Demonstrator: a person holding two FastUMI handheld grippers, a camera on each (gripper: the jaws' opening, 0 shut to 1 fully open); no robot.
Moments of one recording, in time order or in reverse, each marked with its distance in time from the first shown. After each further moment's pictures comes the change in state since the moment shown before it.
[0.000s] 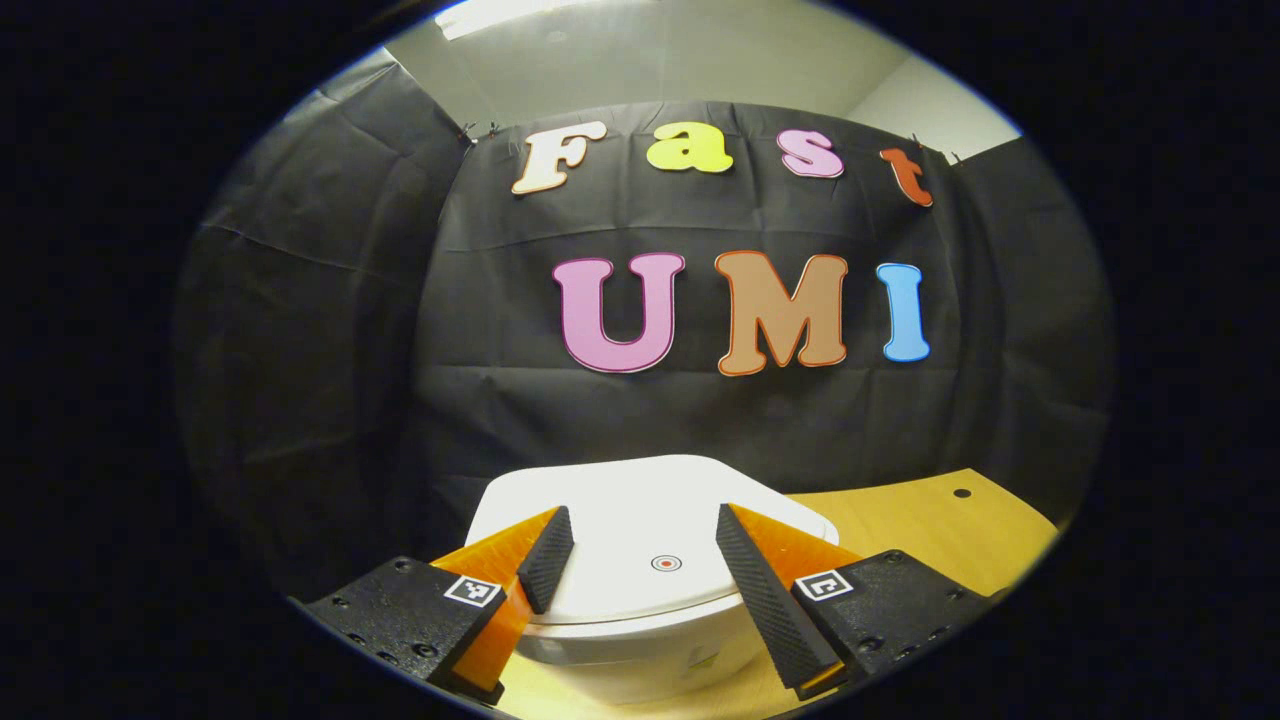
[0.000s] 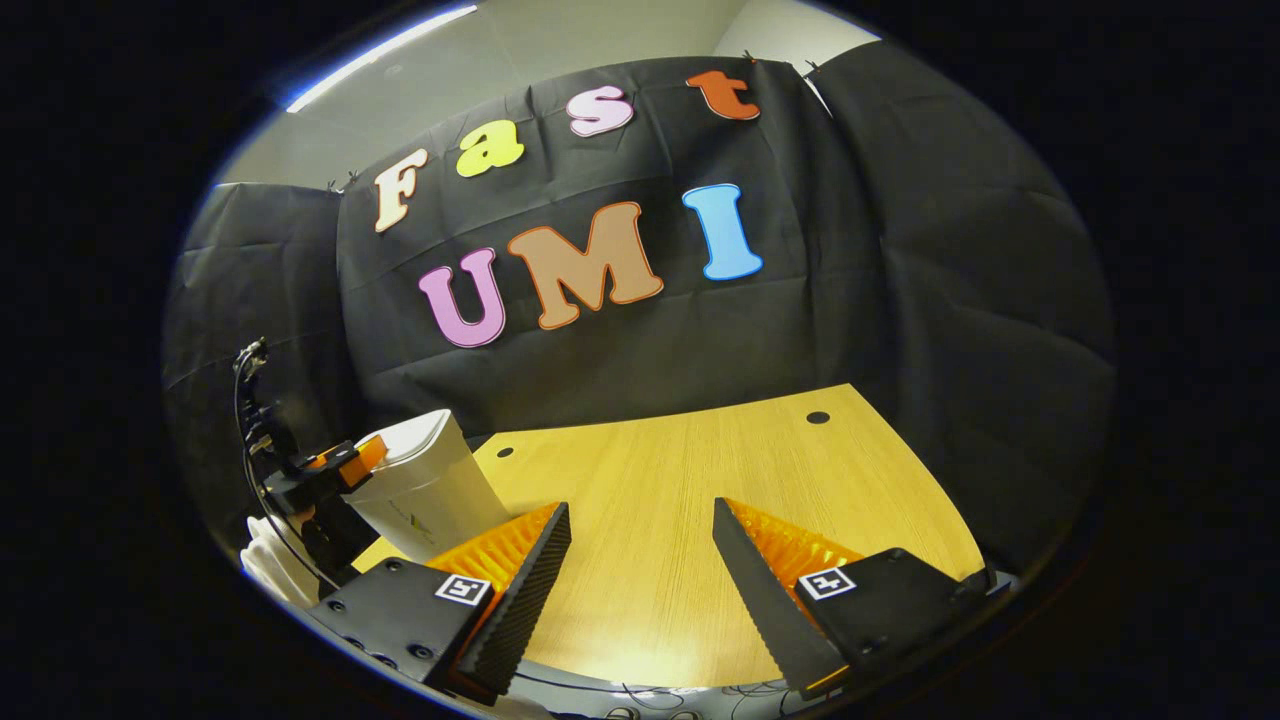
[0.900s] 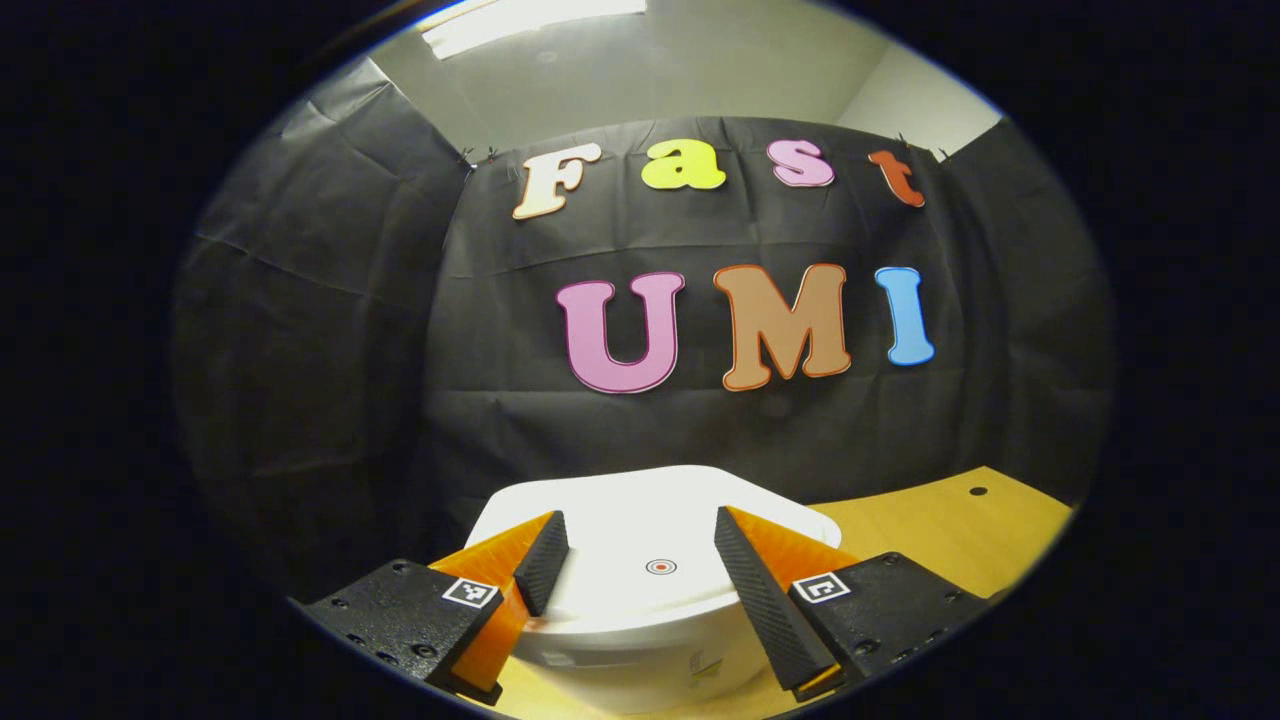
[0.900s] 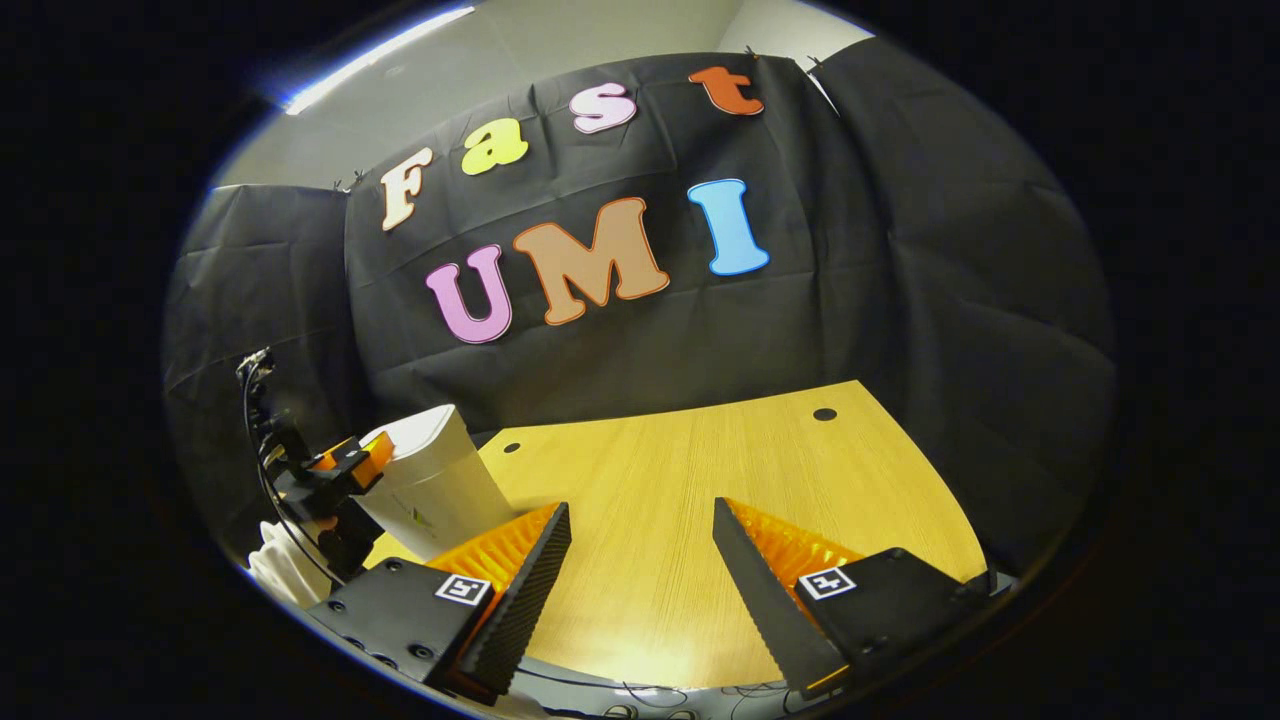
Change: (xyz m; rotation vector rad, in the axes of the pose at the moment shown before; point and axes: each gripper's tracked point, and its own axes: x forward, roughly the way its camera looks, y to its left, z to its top) left arm 0.002 0.001 -0.001 0.045 -0.001 0.063; right arm 0.003 -0.004 -0.001 -0.020 0.005 0.031
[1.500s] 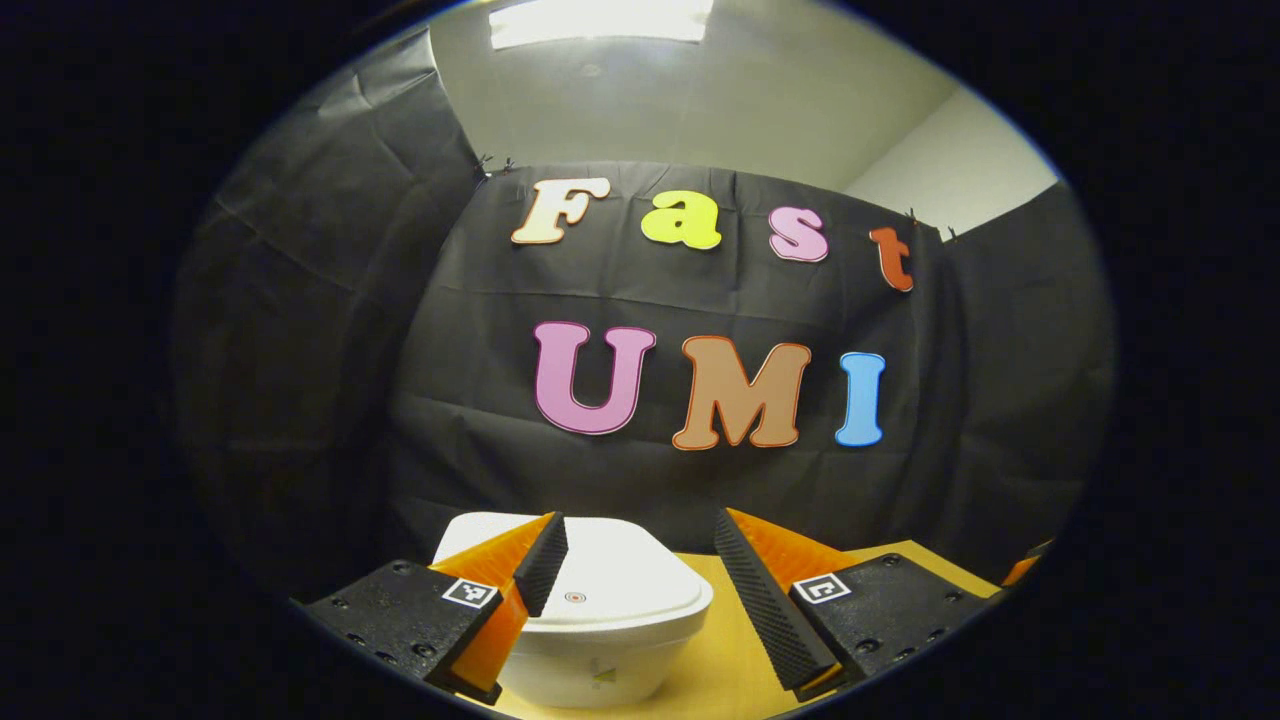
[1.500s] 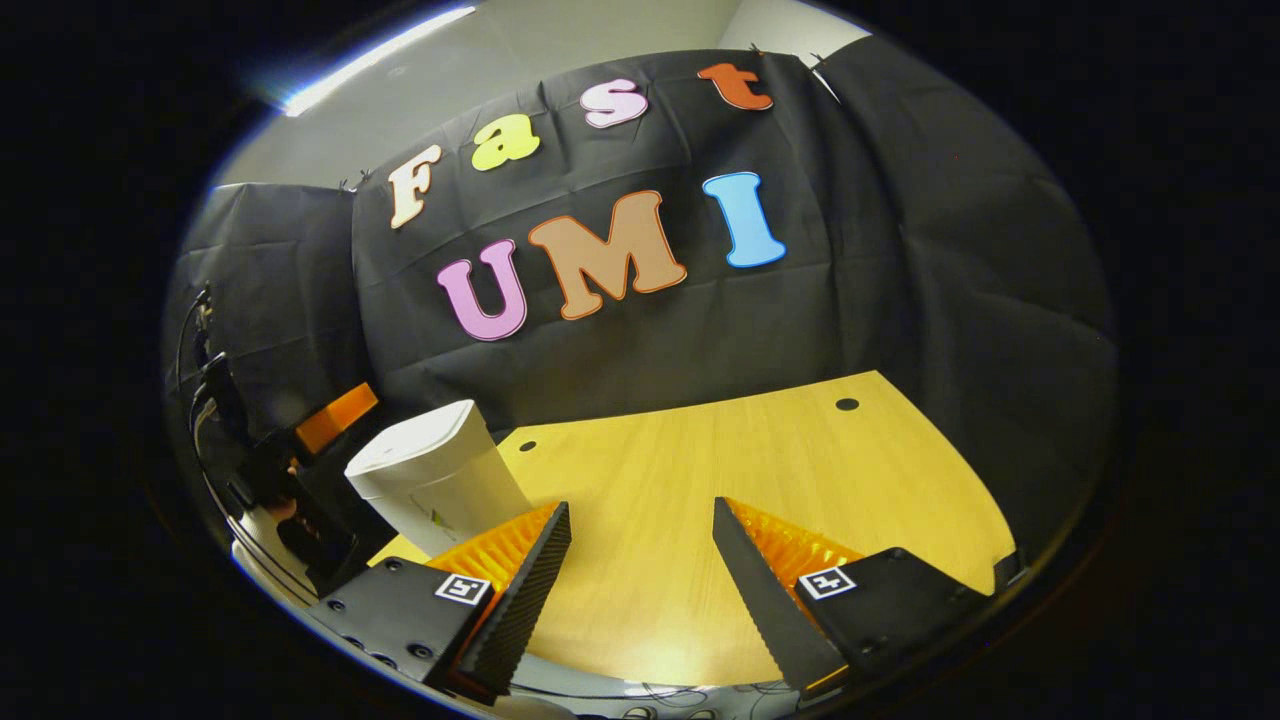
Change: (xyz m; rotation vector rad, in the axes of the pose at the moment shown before) left arm -0.061 -0.037 0.070 -0.201 -0.117 -0.132; right arm 0.014 0.050 -0.022 0.040 -0.005 0.036
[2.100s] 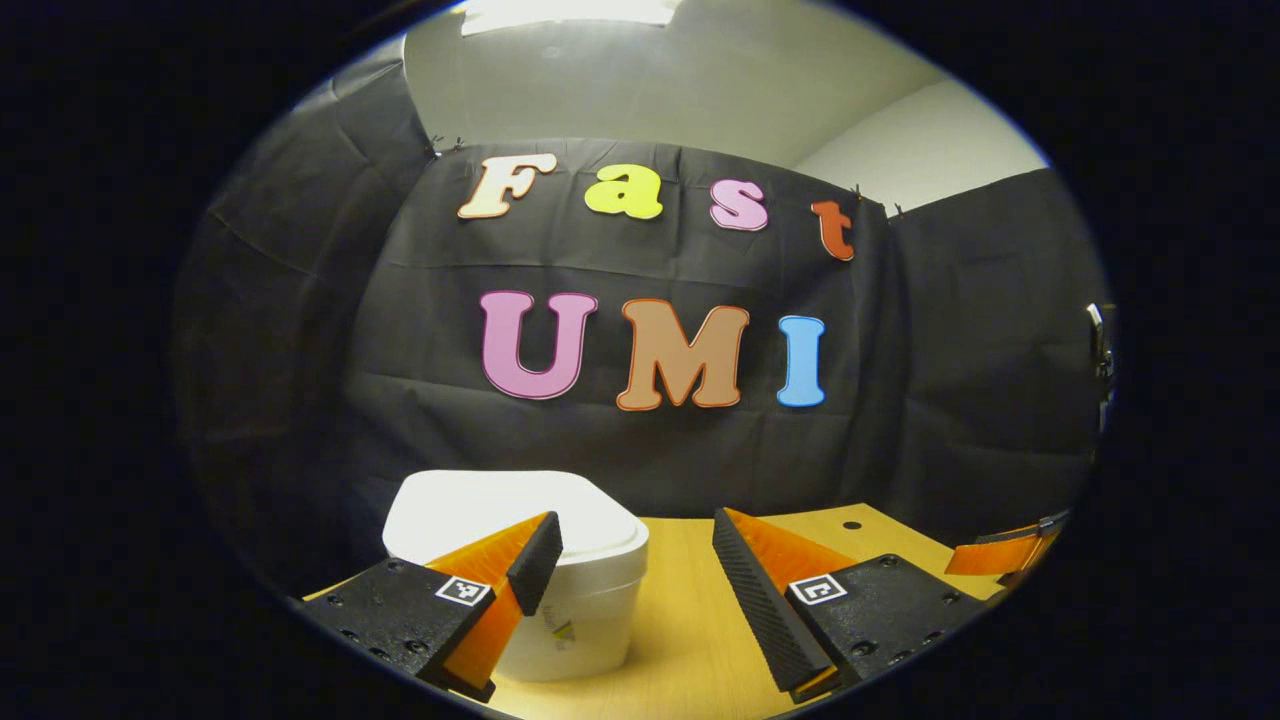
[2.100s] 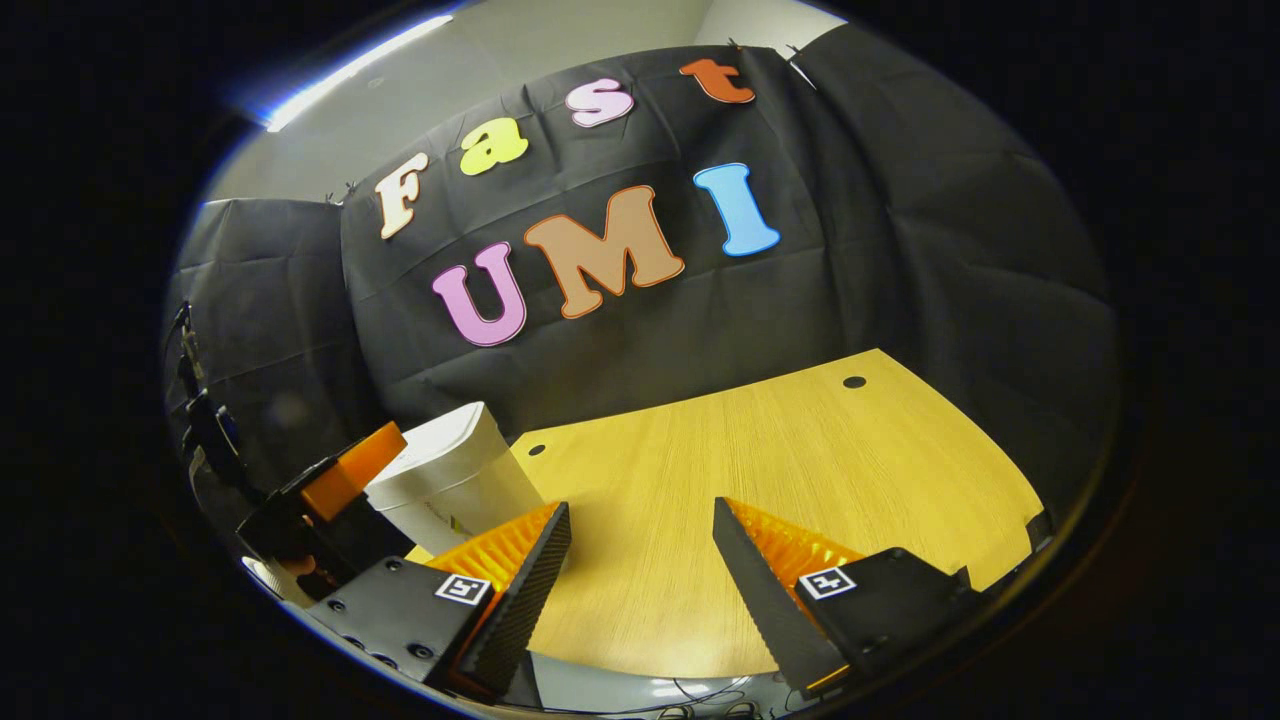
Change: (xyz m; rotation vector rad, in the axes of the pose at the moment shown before) left arm -0.023 -0.046 -0.033 0.015 0.090 -0.176; right arm 0.004 0.025 -0.018 0.060 -0.002 -0.020
